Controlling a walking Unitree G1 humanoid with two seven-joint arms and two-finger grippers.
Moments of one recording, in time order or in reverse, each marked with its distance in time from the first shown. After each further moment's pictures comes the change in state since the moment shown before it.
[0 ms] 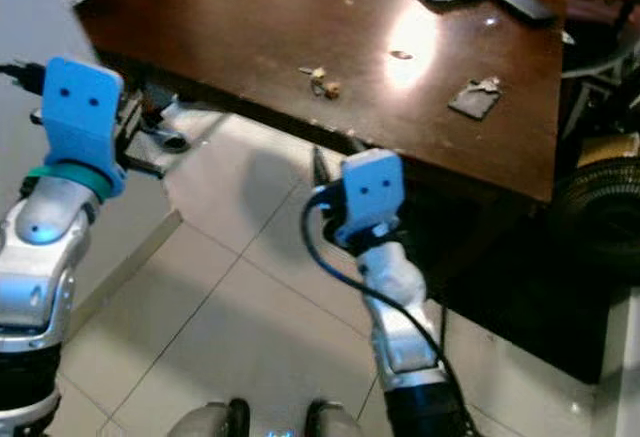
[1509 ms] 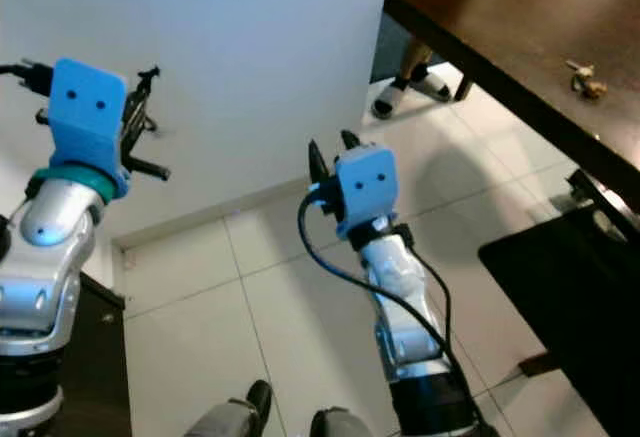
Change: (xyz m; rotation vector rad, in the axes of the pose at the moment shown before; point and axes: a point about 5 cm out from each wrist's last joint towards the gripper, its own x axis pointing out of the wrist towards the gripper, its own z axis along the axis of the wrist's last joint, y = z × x) left arm 0.000 -0.009 0.004 0.010 -0.025 -0.032; right arm 0.003 -0.006 0.001 -0.033 -0.014 0.005
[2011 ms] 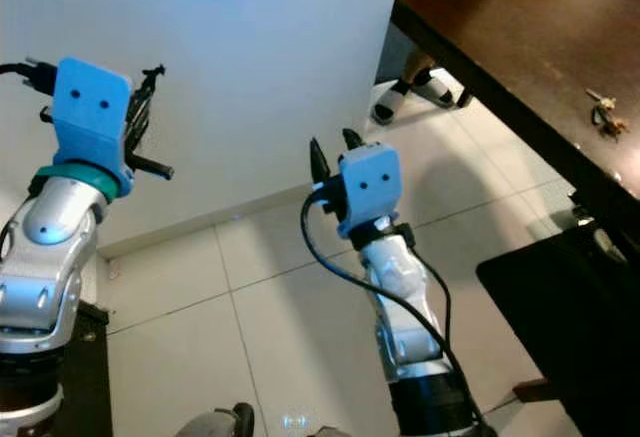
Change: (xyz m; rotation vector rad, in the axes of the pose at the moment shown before) left arm 0.001 -0.001 0.000 0.000 -0.003 -0.004; right arm 0.000 0.000 0.000 0.008 -0.010 0.002
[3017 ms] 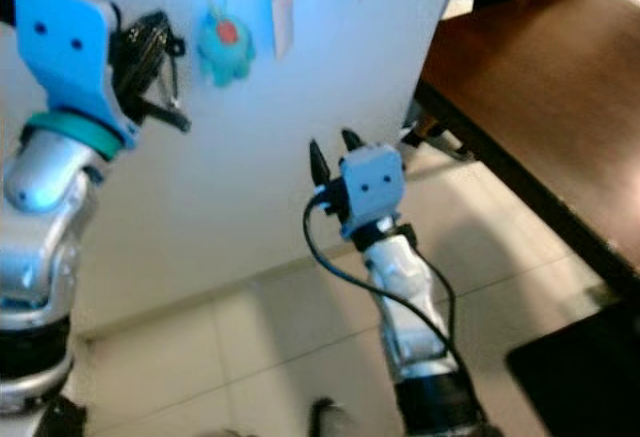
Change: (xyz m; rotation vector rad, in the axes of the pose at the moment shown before) left arm 0.007 -0.011 0.086 -0.083 -0.373 -0.175; right arm 0.000 -0.012 0.001 -0.006 -0.019 -0.017
